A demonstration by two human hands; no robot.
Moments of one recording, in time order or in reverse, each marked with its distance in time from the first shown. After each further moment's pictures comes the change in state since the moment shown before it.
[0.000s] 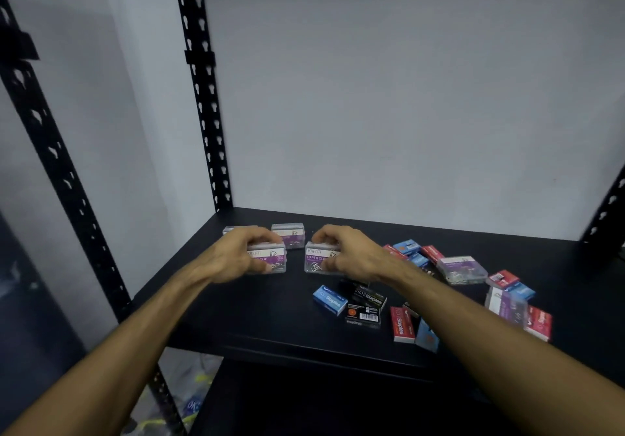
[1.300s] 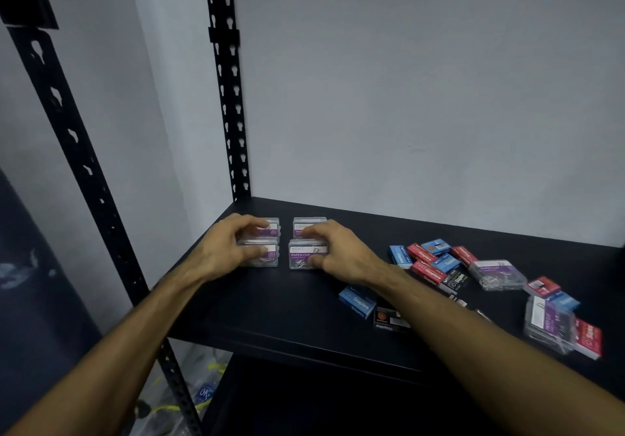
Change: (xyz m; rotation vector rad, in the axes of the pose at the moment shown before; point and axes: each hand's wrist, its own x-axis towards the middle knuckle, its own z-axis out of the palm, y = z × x) left_hand -0.012 -0.052 -0.022 -0.013 0.258 -0.023; right_hand 0.047 -0.019 0.052 -0.071 0.068 -0.108
